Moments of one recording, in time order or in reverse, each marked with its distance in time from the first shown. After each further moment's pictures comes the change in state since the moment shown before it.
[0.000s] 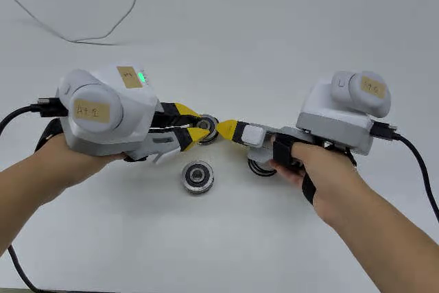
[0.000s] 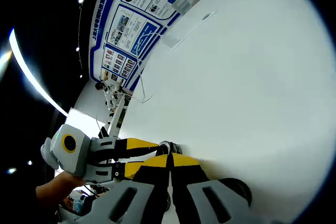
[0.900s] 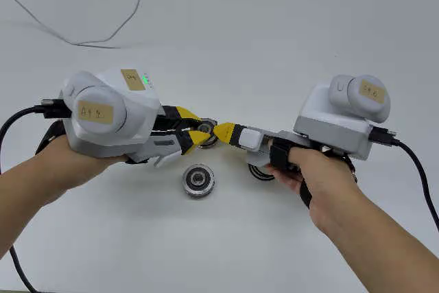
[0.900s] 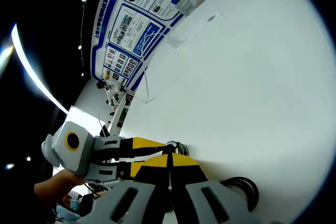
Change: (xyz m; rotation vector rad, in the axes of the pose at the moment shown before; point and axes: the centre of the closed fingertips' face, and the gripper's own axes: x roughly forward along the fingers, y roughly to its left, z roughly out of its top) left arm 0.000 0.001 -0.001 -0.006 0.007 0.000; right arm -0.001 0.011 -0.001 -0.038 -0.008 0.006
